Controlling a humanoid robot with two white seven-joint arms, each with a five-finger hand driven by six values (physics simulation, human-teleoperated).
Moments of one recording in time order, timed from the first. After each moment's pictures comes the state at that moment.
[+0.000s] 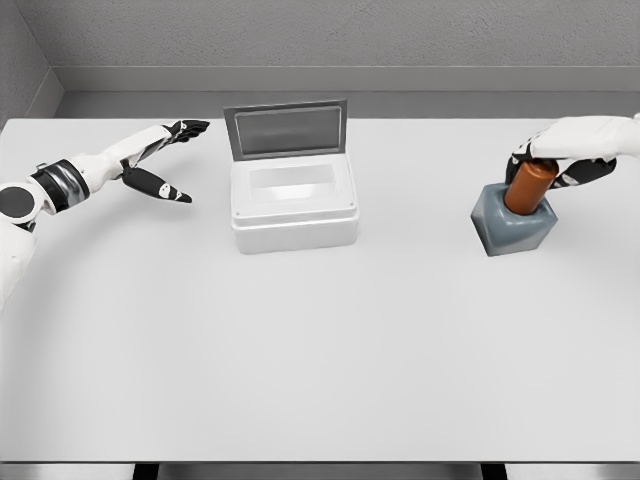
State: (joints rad) left arm -0.87 0.40 -0.52 -0.47 0.06 -0.61 -0.61; right arm -1.21 -0.95 1.30 -1.13 0.10 -0.61 0.52
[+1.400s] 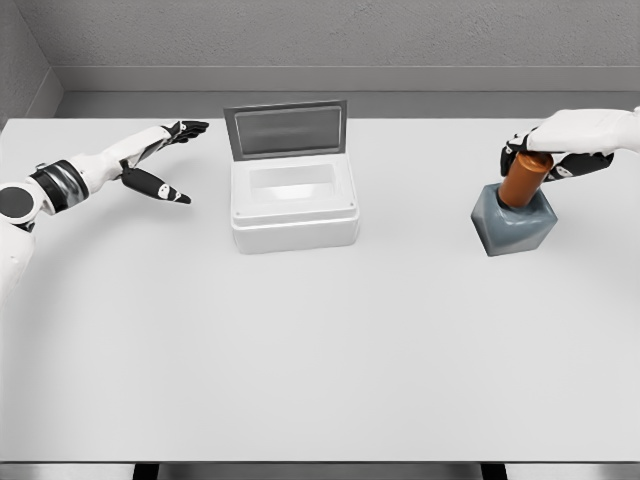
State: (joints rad) left arm -0.87 0.40 -0.52 -0.47 0.06 -0.61 -0.61; right arm -1.23 -0.96 1.30 -1.15 0.08 -0.61 0.51
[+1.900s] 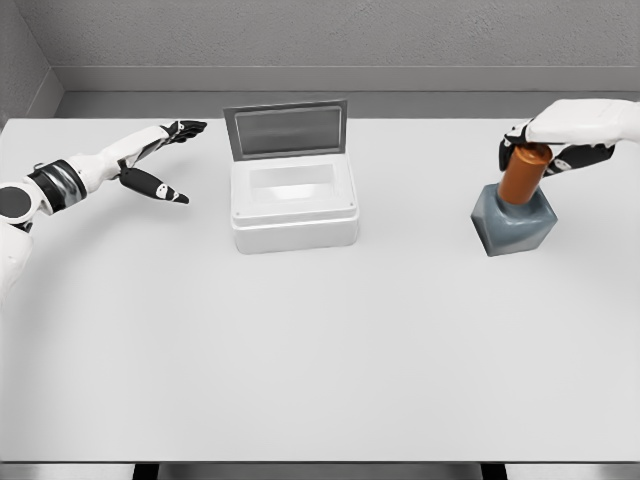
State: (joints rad) left arm -0.87 0.41 -0.52 -0.47 0.06 -0.61 -0.61; right arm -1.25 -0.98 1.31 -1.19 0.04 -0.61 0.51
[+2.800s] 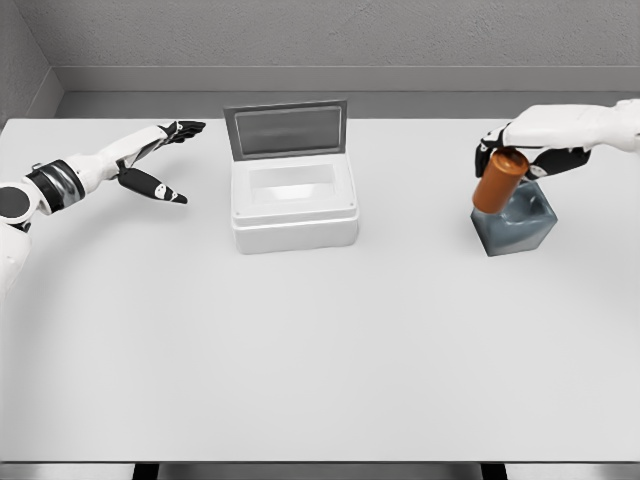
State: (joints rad) left arm -0.87 0.41 -0.52 -0.47 0.06 -0.61 -0.61; right arm -1.26 -0.96 1.35 -1.23 -0.08 -0.61 0.51
